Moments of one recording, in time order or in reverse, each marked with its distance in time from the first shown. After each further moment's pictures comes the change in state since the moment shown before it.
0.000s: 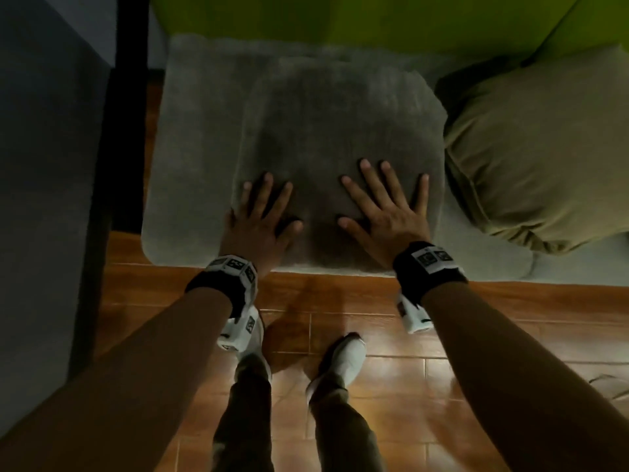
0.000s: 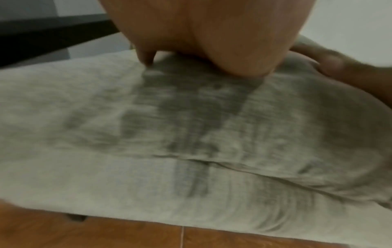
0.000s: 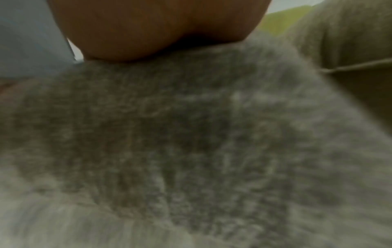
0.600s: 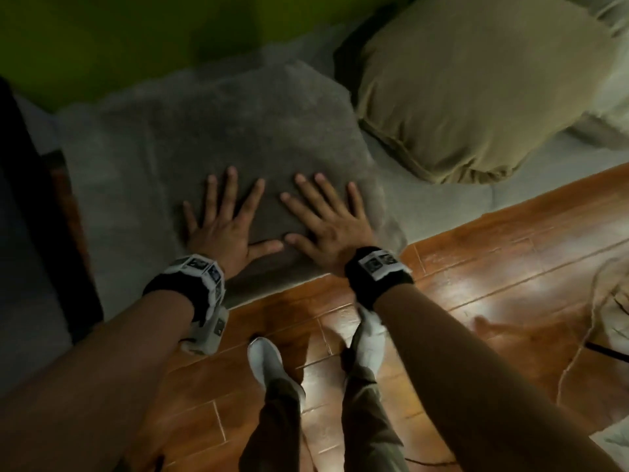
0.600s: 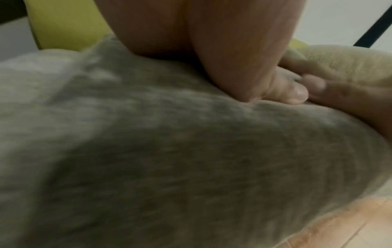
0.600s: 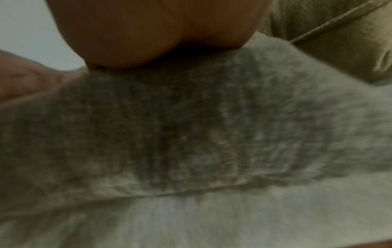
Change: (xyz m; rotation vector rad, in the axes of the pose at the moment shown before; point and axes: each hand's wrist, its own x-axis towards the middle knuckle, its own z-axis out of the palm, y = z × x) left_hand 0.057 0.039 -0.035 0.290 -0.118 0.301; right_hand -0.018 -0.009 0.034 0.207 0.089 0.085
